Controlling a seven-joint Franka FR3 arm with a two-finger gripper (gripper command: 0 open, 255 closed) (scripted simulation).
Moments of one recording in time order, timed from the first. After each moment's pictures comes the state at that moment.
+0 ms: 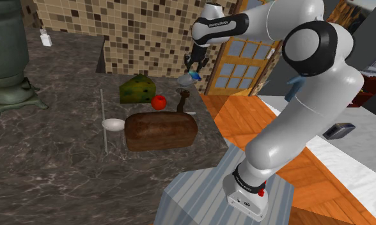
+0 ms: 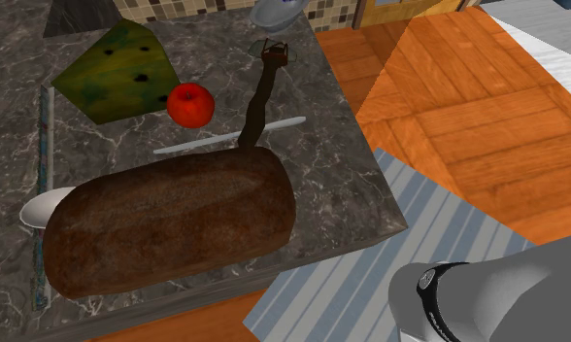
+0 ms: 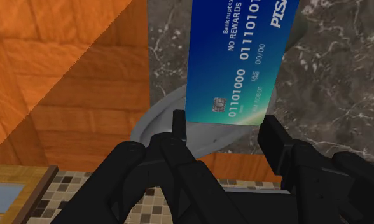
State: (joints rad) arm -0.42 0.02 0.03 -1.98 -0.07 2.13 0.28
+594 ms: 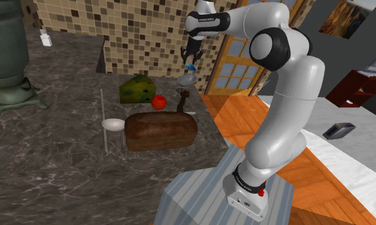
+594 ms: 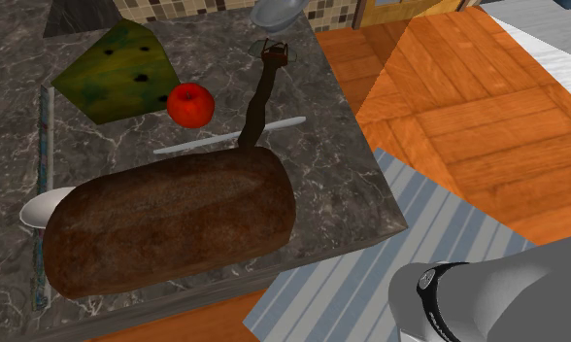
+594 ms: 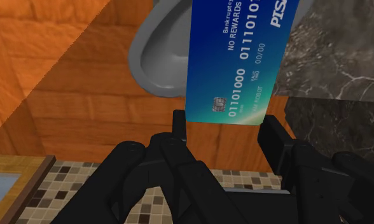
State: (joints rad) arm -0.44 0.33 0.02 -1.56 -0.07 2.03 0.23
